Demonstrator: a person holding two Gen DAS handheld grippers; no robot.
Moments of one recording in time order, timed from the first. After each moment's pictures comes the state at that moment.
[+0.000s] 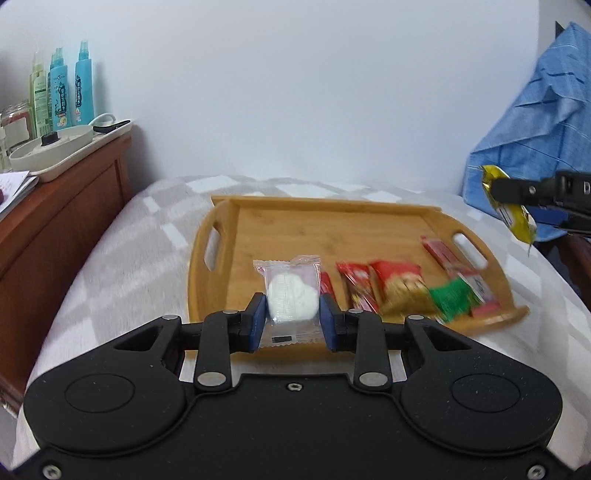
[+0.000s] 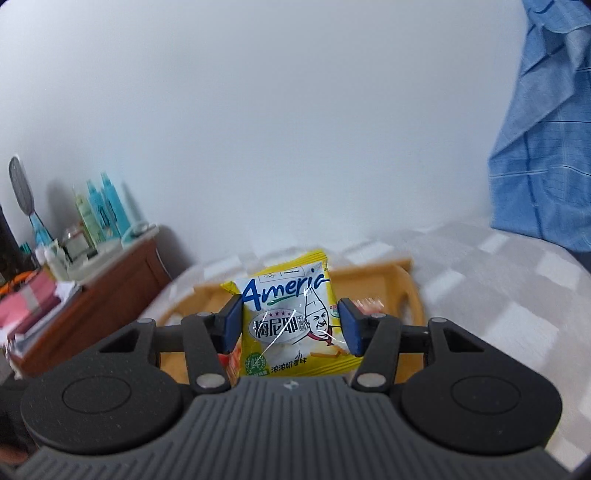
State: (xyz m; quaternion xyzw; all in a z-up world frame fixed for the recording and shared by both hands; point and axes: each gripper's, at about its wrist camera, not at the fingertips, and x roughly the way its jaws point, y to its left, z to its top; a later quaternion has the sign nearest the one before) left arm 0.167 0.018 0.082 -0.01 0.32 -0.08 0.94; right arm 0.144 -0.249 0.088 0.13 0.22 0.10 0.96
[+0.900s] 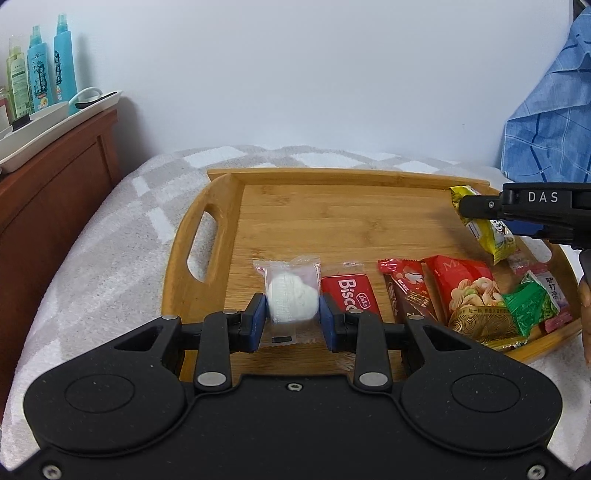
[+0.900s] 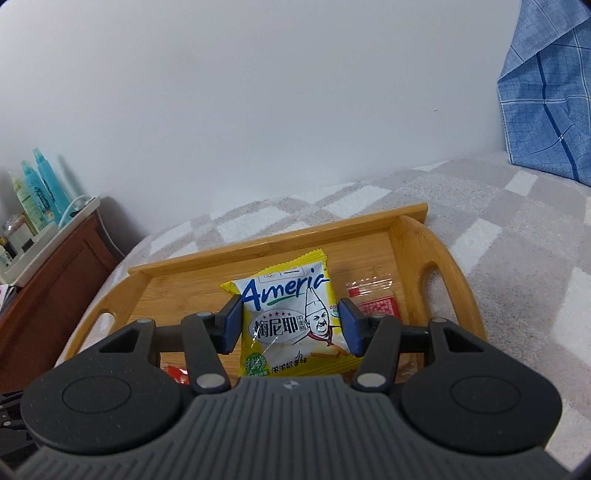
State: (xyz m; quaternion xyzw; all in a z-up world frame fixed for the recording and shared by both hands) left arm 0.240 0.005 0.032 0.01 0.37 -0.06 0.93; right arm 0.250 -0.236 0.010 0.15 0.31 0.06 0.94
